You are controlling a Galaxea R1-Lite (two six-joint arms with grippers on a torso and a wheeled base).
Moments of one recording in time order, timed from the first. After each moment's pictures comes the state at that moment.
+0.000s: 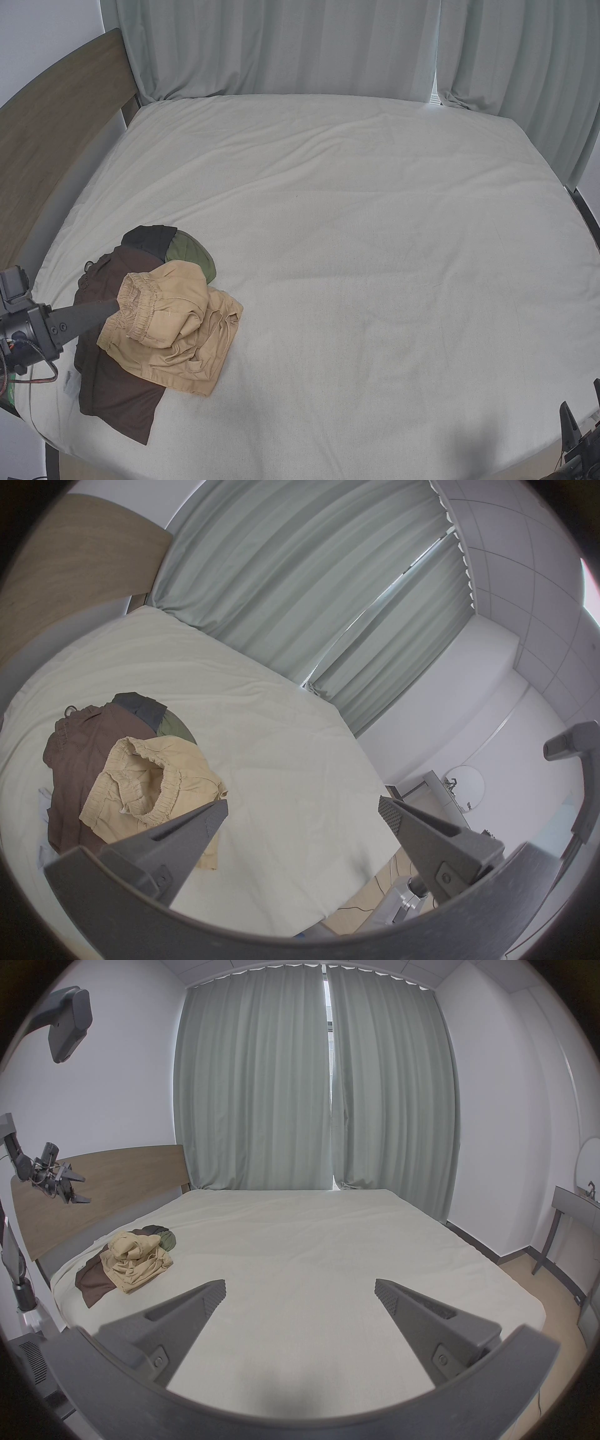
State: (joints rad) left arm 0.11 1.10 -0.43 -0.43 -0.81 -0.35; right arm 0.00 0.02 -0.02 0.00 0.02 0.00
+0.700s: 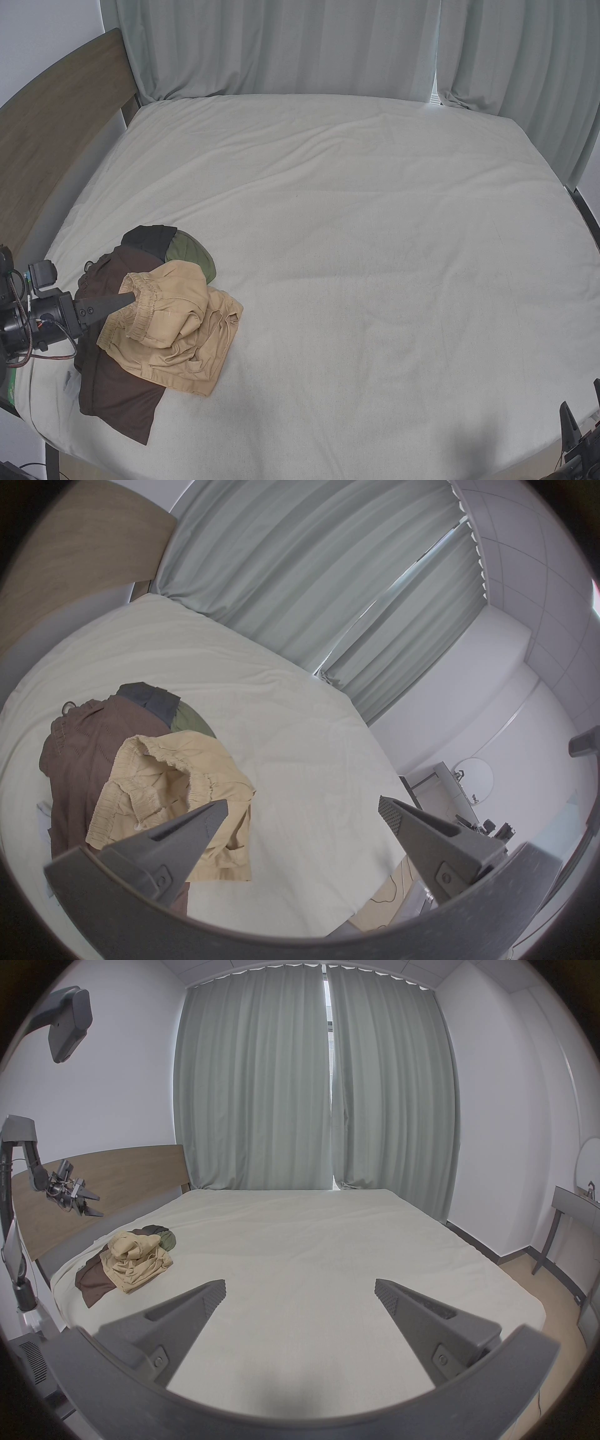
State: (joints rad) left arm 0.20 1.41 -0.47 -0.56 -0.89 -0.22; right arm 0.00 0.02 -0.02 0.00 0.02 0.00
